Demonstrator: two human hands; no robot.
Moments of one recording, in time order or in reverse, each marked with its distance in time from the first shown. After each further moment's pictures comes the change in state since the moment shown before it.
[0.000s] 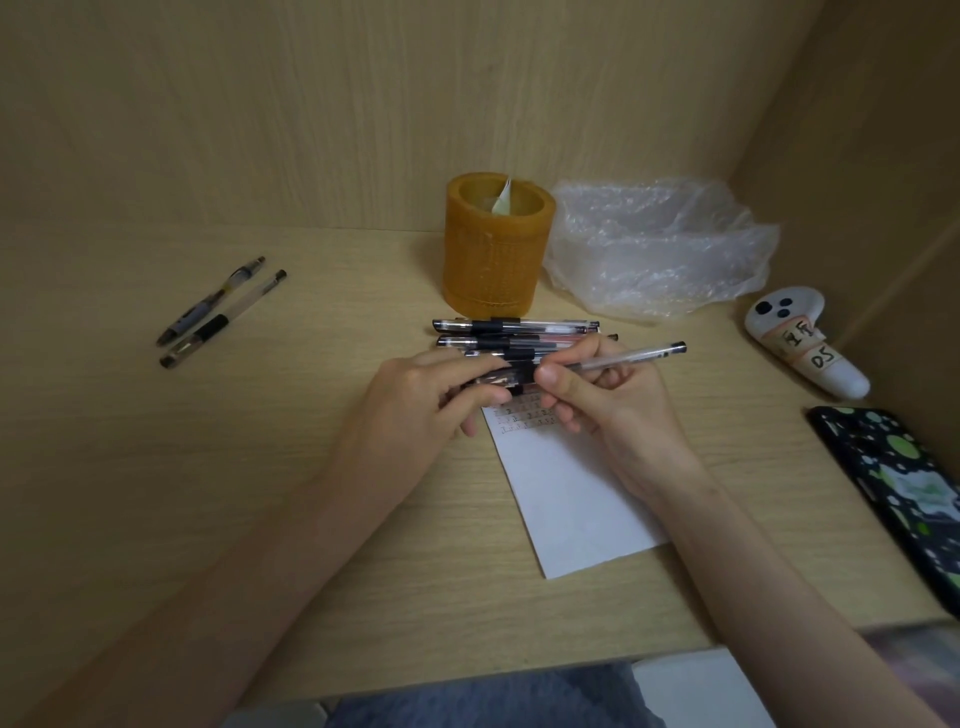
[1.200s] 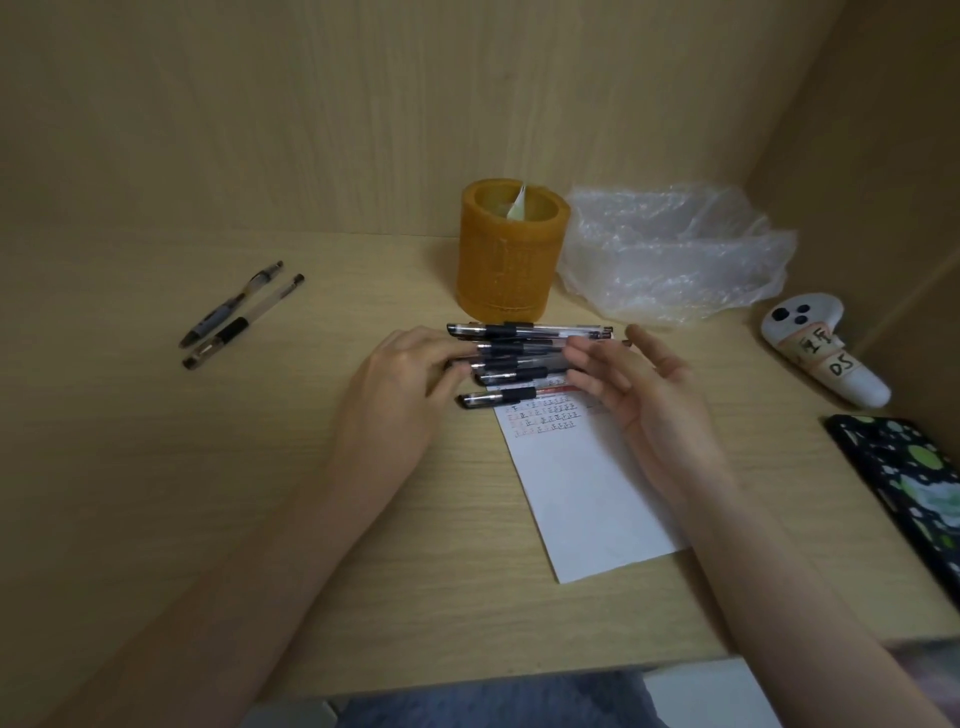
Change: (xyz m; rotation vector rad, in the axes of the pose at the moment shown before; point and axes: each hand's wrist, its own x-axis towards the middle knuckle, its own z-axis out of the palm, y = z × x) left_hand 0.006 -0.022 -0.005 0.332 0.099 -0.126; right_hand 0.010 0.002 -0.012 0.308 0.267 0.091
